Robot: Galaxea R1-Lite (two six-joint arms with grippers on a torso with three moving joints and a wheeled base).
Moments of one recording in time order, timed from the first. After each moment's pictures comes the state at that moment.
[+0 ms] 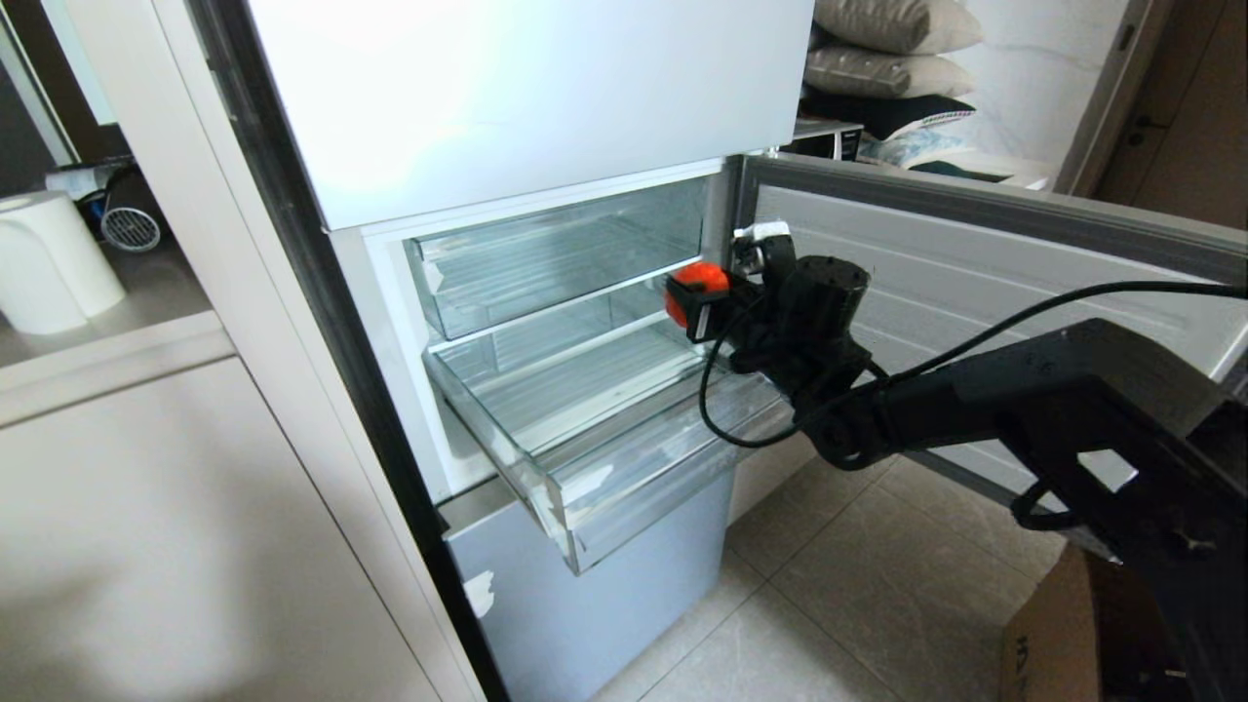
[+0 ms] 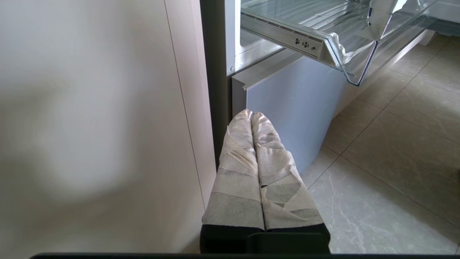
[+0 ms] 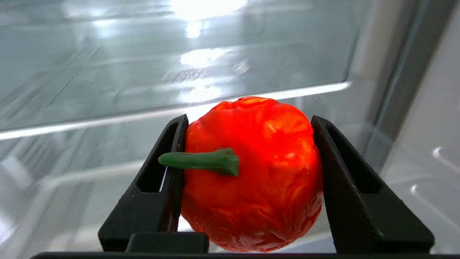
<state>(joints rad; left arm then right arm) 0.00 0.00 0.00 0.01 0.00 0.01 0.48 2.37 -1.64 -0.98 -0.04 0.00</state>
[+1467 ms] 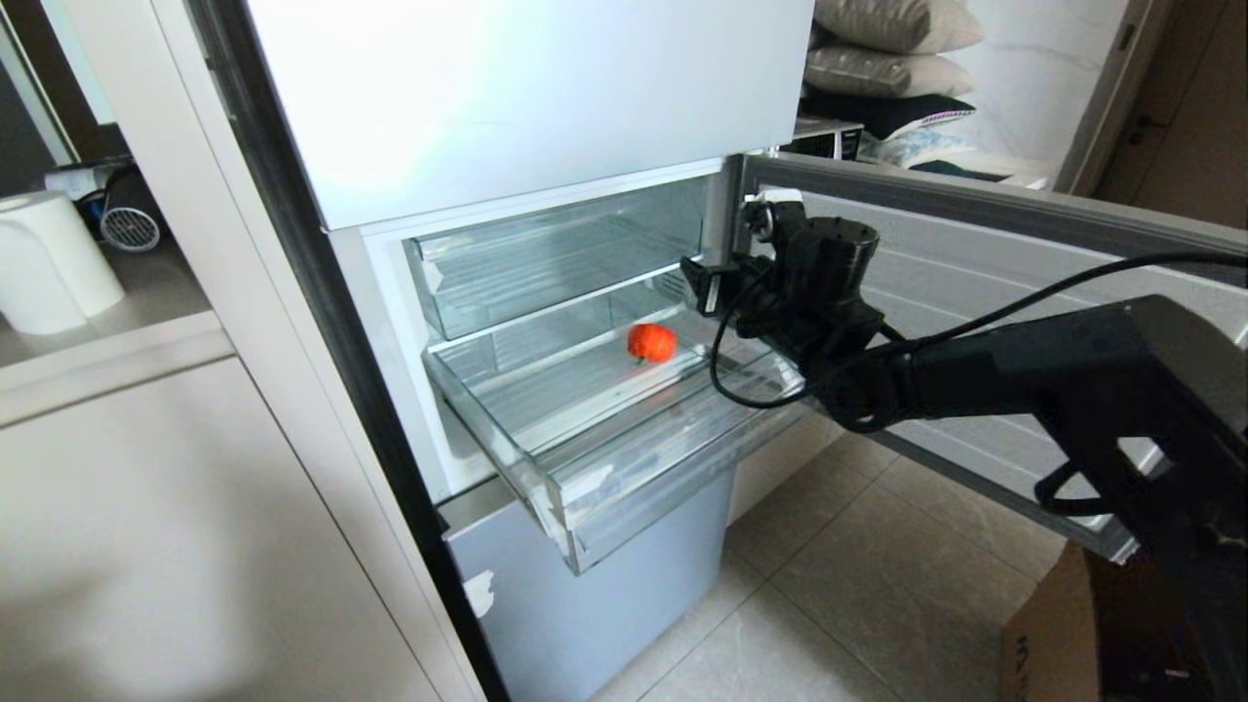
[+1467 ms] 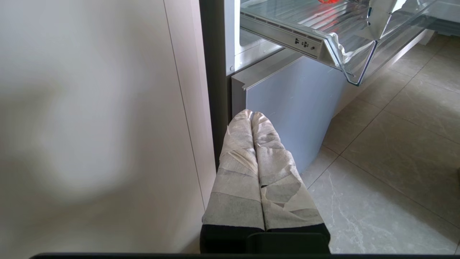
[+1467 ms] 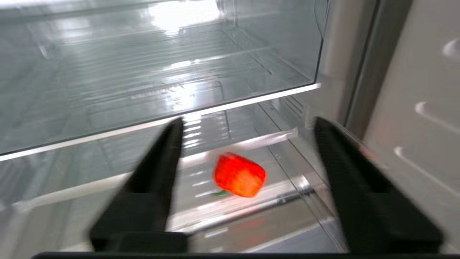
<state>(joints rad) 0.00 0.00 0.00 0.01 0.00 0.01 0.47 2.29 -1.71 -0.75 -0.10 0.04</state>
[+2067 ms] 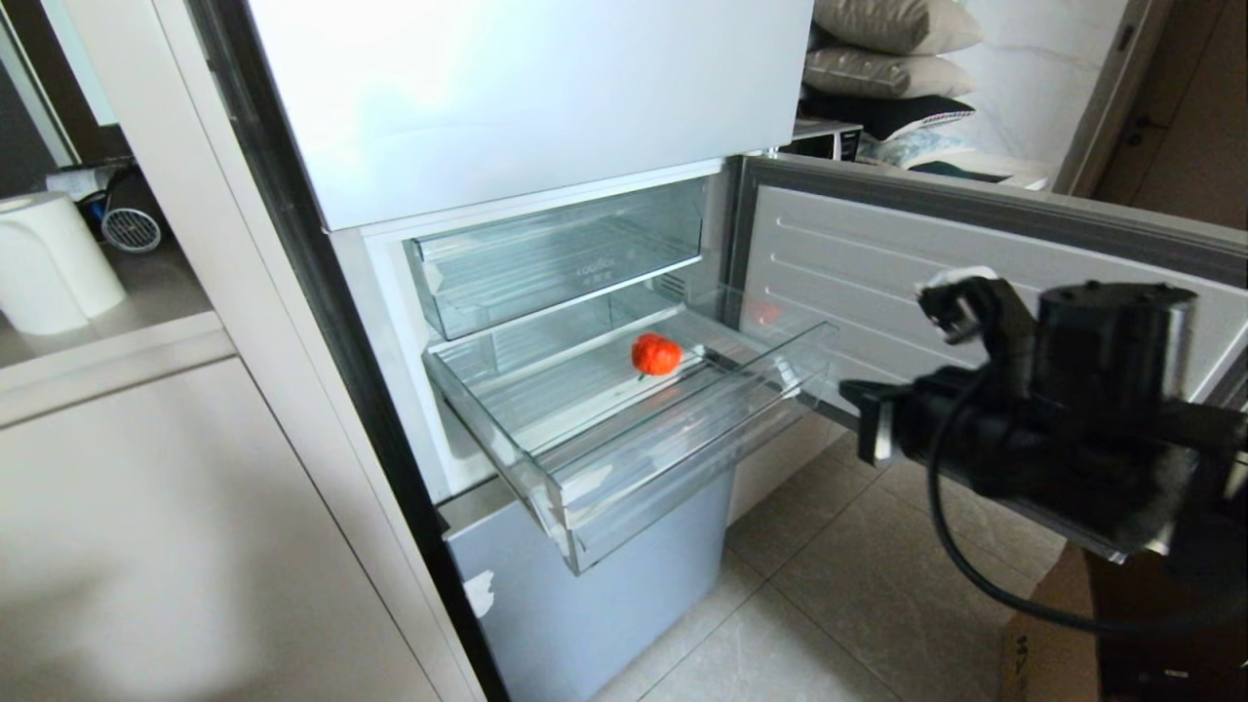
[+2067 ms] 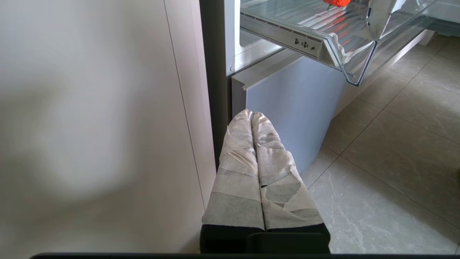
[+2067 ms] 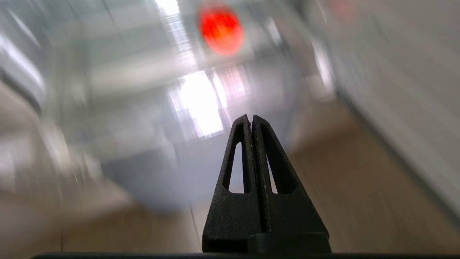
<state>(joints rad) 0.00 0.00 0.00 0.01 0.00 0.01 0.49 1.56 -0.75 -0.57 -0.19 0.08</state>
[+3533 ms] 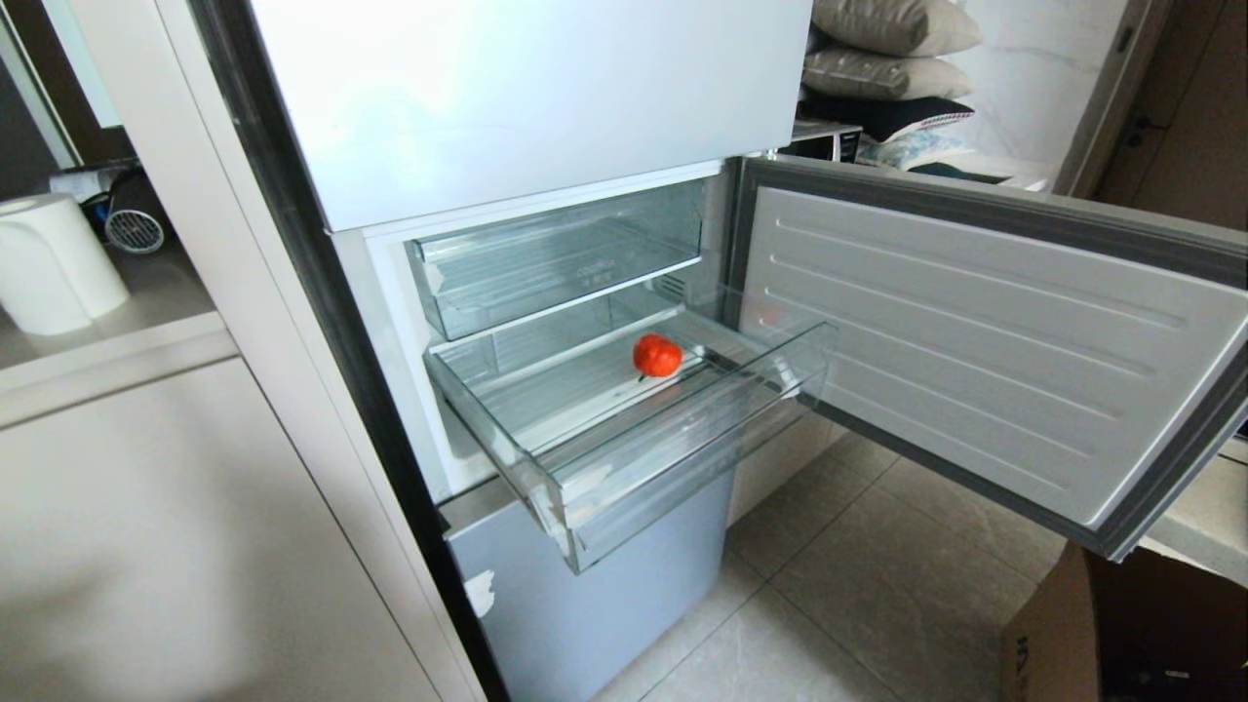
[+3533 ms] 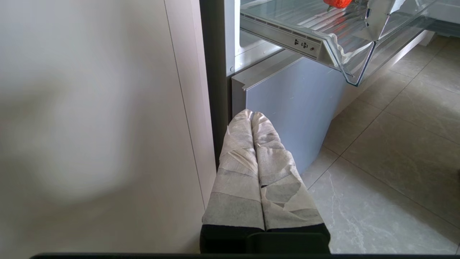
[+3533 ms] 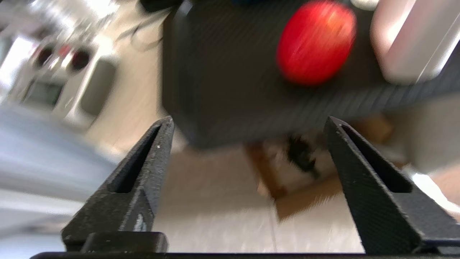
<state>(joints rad) 0.00 0.00 0.00 0.01 0.00 0.01 -1.22 1.53 -0.51 -0.68 0.31 0.22</state>
